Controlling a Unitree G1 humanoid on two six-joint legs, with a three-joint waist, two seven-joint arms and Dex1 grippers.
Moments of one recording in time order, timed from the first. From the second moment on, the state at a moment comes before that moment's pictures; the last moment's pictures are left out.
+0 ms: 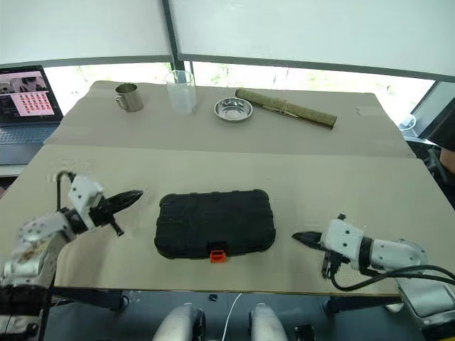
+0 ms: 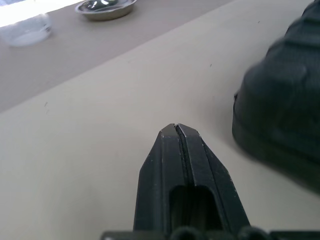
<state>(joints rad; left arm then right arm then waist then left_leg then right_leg) -0.28 0.71 0.09 0.16 -0.36 0.12 -0.93 0.13 -0.97 0.03 -0.26 0.29 -0.09 0.95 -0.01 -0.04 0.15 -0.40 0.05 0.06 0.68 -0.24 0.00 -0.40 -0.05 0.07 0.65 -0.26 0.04</state>
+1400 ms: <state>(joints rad) -0.38 0.70 0.18 0.17 -0.43 0.38 -1.04 -0.27 -0.60 0.11 0.06 0.08 0.09 0.80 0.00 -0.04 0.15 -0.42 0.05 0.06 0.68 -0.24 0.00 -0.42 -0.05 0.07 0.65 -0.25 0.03</state>
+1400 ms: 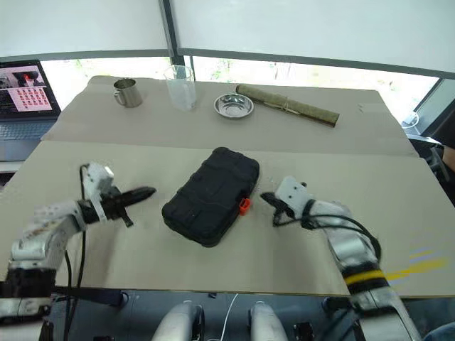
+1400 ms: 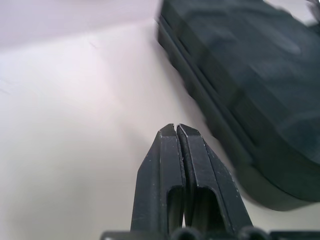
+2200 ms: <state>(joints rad) -0.66 0.46 -0.18 0.19 -0.26 0.40 -1.02 -0.19 -0.52 0.14 -0.20 0.14 0.24 0.80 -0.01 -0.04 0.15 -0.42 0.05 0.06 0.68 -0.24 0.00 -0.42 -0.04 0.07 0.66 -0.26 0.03</state>
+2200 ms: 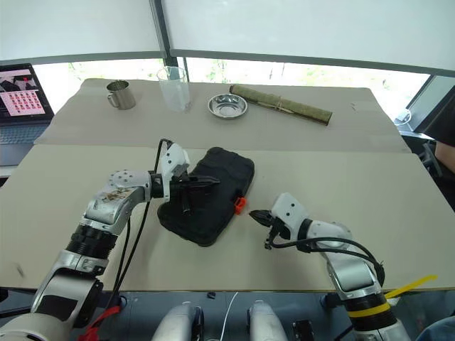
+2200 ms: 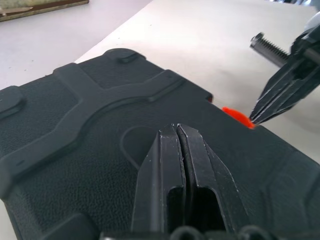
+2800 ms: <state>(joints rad) -0.64 0.48 -0.18 0.13 -0.24 0.46 -1.01 -0.26 -0.50 0.15 -0.12 0.12 0.20 0.80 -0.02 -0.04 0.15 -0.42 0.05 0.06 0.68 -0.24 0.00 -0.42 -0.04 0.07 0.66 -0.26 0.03</state>
